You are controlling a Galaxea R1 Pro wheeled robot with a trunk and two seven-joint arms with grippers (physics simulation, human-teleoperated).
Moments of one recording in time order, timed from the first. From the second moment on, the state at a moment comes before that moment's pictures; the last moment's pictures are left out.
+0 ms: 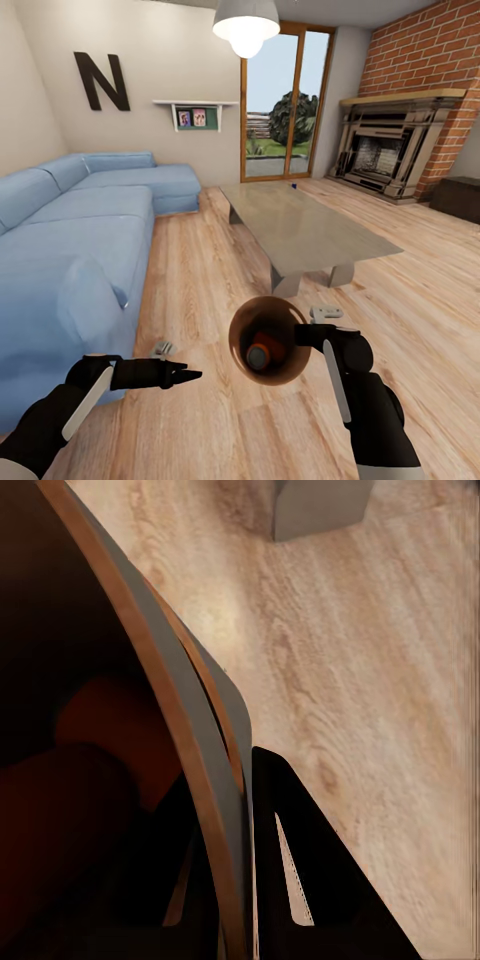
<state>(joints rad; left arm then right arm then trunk) -0.46 0.33 -0.26 -1.23 0.43 0.79 -0.87 -0.45 0.14 0.00 -1.57 0.09 1.05 0.01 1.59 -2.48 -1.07</state>
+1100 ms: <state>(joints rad) -0.46 0.32 -0.26 -1.24 0.42 0.79 -0.87 -0.45 0.15 0.00 -1.57 0.08 1.05 0.01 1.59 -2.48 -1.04</state>
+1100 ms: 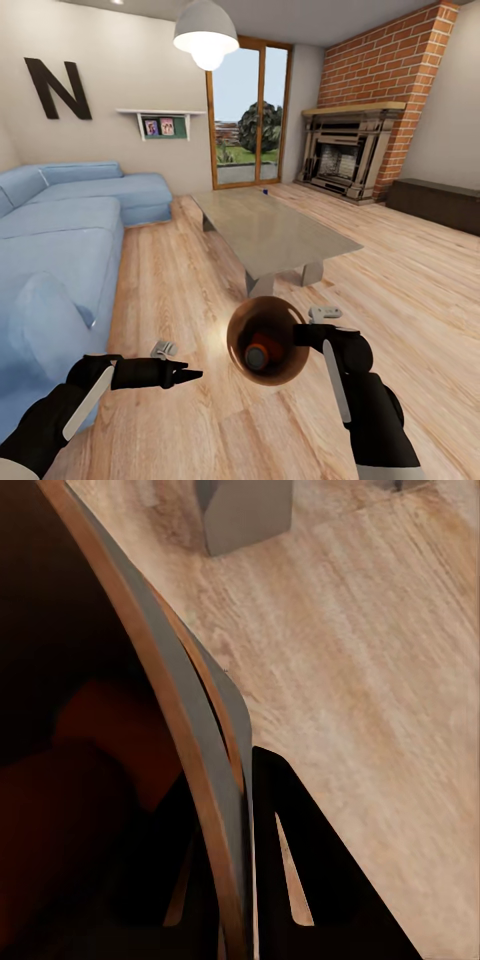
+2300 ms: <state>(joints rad) -0.46 0.26 -0.26 -1.24 0.41 0.79 -0.78 -0.45 0.15 0.01 -1.57 0.10 1.05 0.01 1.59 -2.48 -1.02</state>
